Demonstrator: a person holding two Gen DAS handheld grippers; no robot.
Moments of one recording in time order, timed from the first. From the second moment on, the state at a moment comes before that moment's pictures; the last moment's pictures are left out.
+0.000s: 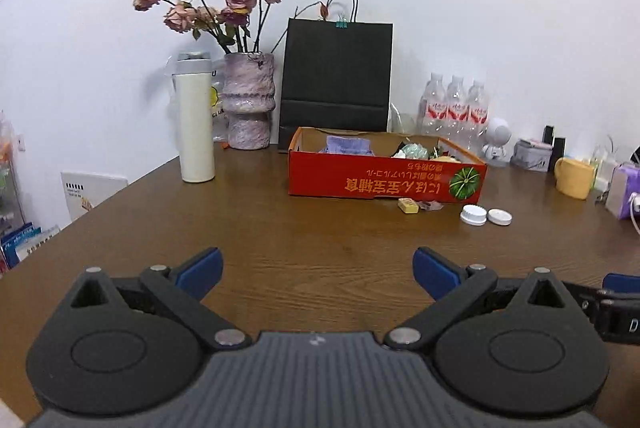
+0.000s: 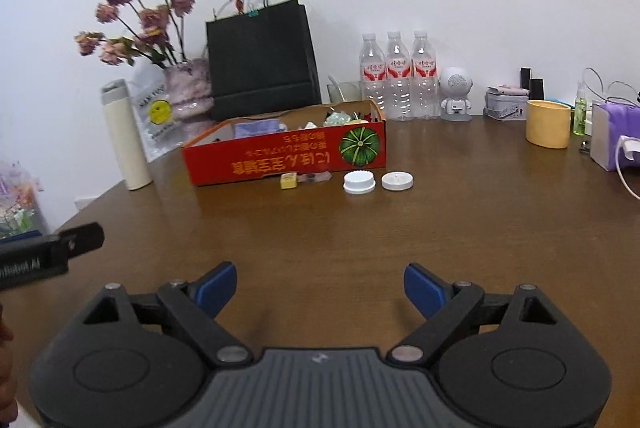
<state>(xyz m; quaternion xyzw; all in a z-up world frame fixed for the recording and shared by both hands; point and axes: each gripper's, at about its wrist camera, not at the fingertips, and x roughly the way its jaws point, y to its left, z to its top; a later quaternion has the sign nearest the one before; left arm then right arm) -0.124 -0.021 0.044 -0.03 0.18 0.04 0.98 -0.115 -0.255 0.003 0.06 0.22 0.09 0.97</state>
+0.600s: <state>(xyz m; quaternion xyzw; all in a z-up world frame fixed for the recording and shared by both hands) 0.007 -0.021 0.030 -0.05 0.27 0.00 0.96 0.005 -0.251 0.010 0.03 0.26 0.14 0.96</state>
